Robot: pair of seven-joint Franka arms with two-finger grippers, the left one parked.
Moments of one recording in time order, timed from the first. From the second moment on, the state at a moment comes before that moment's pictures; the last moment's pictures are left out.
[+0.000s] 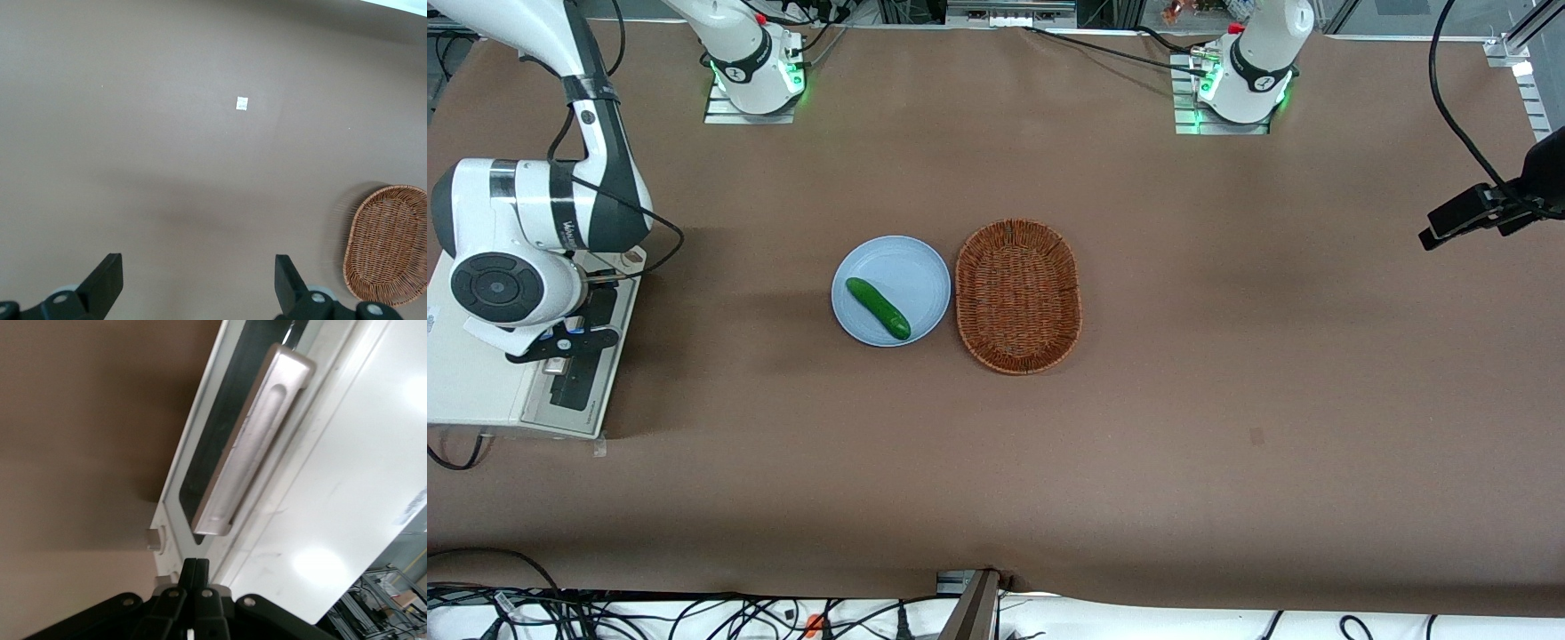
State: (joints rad) arm 0.08 0.36 -0.08 -1.70 -0.49 1.69 -0.11
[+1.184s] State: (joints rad) arm 0.05 0.42 -0.08 -1.70 -0.54 1.81 -0.11
